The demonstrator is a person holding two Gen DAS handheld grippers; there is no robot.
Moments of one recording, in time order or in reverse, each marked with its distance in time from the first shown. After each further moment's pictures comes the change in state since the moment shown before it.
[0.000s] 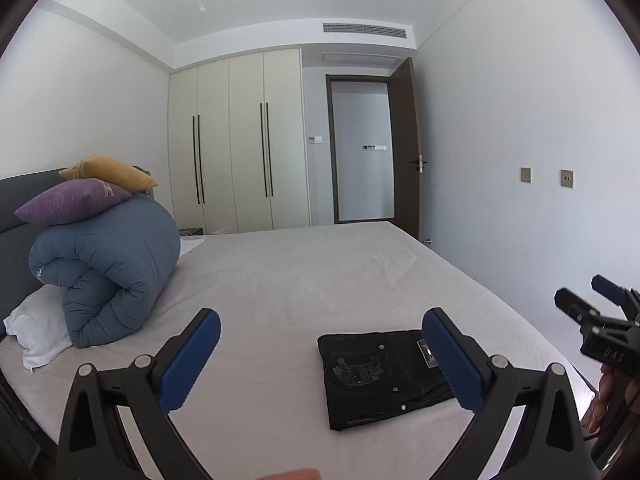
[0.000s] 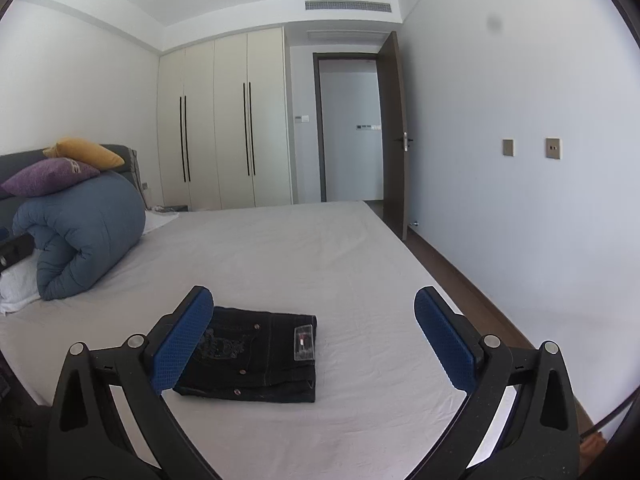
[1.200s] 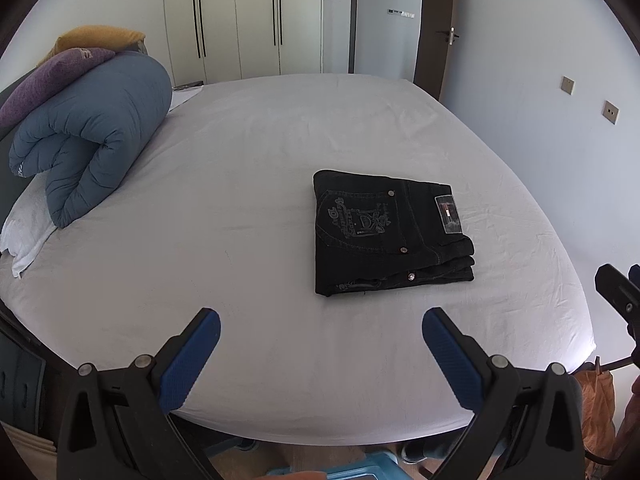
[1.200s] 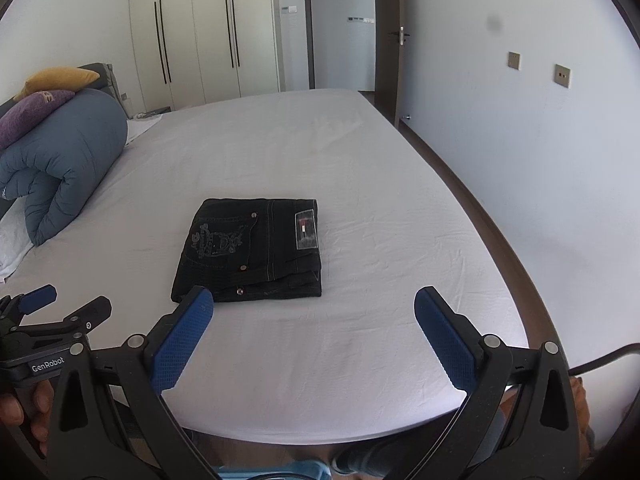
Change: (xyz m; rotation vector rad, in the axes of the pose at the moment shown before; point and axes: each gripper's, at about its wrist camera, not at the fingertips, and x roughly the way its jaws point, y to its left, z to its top) left arm 0.089 -0.013 -0.089 -0.091 0.563 0.044; right arm 0.039 0.025 -0.034 -0.001 0.470 -0.058
